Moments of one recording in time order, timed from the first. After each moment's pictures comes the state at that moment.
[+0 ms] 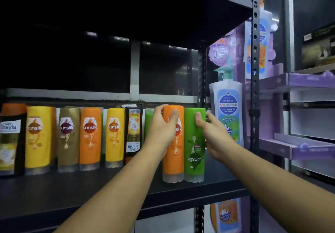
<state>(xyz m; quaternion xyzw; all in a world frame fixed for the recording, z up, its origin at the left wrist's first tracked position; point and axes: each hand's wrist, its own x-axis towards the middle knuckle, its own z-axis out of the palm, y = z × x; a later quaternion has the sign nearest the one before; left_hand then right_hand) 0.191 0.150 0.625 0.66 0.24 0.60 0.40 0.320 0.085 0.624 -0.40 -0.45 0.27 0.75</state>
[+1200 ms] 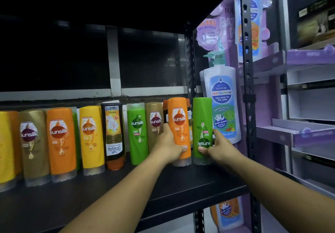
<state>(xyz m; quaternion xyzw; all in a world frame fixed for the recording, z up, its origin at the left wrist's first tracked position) 0.278 0.219 0.573 0.82 0.35 0.38 0.24 0.454 0.141 0.542 -0.65 -0.48 0.14 0.57</state>
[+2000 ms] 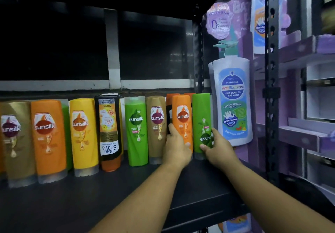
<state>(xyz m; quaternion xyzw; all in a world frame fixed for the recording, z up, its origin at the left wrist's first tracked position) 0.333 0.260 0.541 0.77 0.40 0.44 0.22 0.461 0.196 0.529 -0.70 -0.48 0.00 0.52</state>
